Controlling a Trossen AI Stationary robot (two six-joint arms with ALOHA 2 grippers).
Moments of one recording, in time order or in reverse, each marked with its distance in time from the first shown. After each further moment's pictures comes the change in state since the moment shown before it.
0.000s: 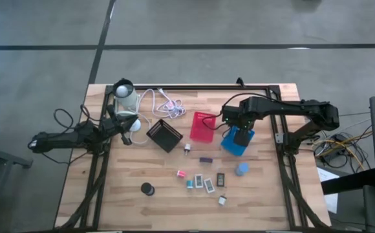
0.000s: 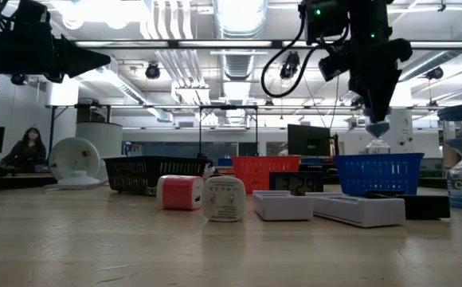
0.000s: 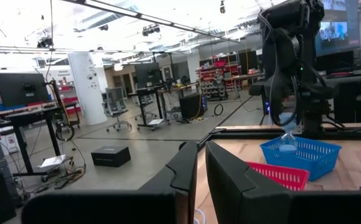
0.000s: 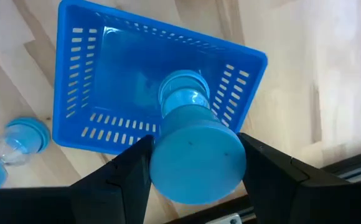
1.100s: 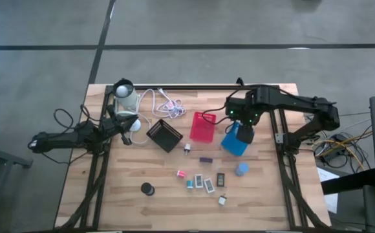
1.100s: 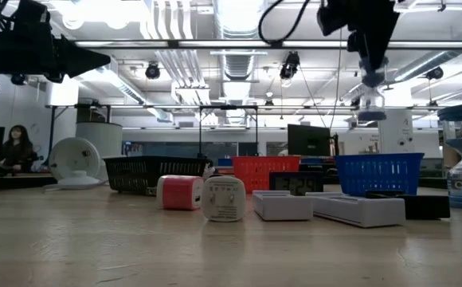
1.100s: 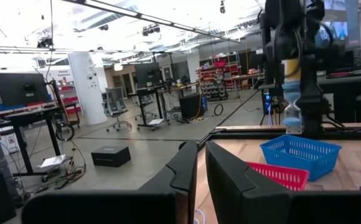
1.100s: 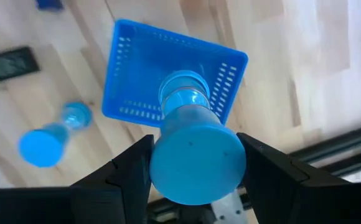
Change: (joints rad) left arm -0.001 0.000 0.000 0.000 0.000 0.000; right arm 0.035 0.002 0.313 -0.271 -0.020 0.036
